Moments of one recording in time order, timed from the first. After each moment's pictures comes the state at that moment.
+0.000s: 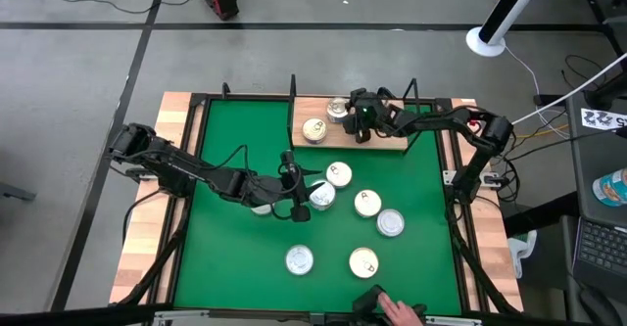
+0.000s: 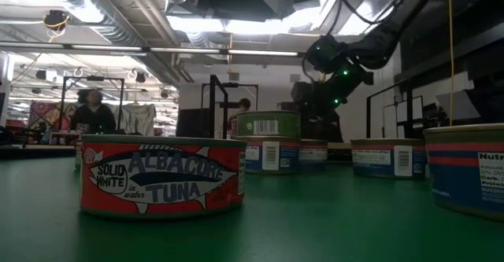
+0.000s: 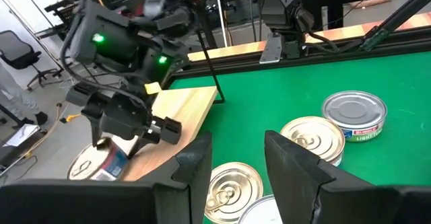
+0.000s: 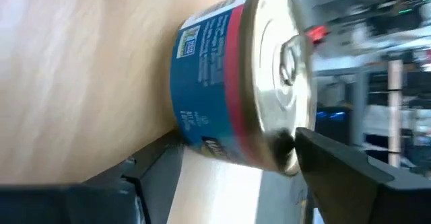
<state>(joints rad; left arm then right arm) -0.25 1.55 0.93 0.29 -0.66 0.11 -0.56 1.74 0.91 0.17 0.21 -1.08</state>
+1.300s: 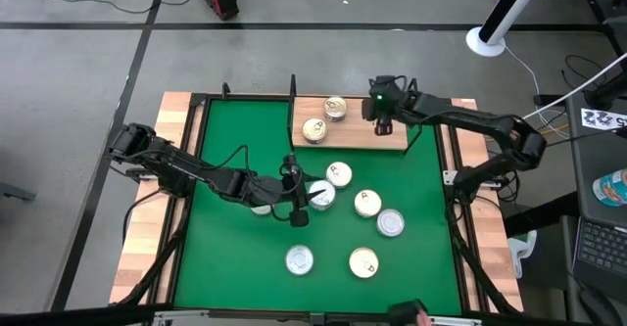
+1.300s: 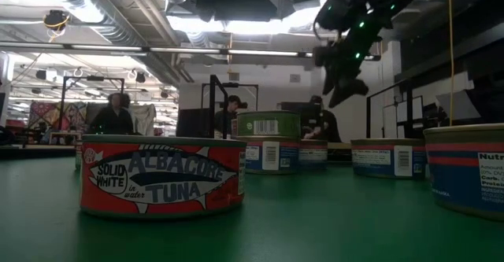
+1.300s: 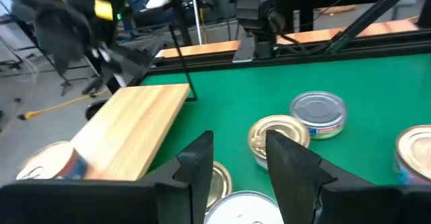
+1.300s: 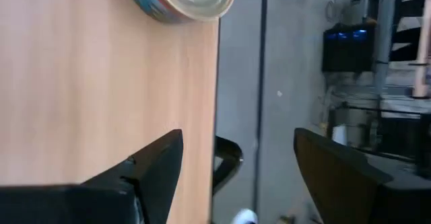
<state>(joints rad) -0.25 1.55 0.93 0.27 -0.55 0.04 -0.55 1.45 1.07 -0.47 0.38 -0.84</state>
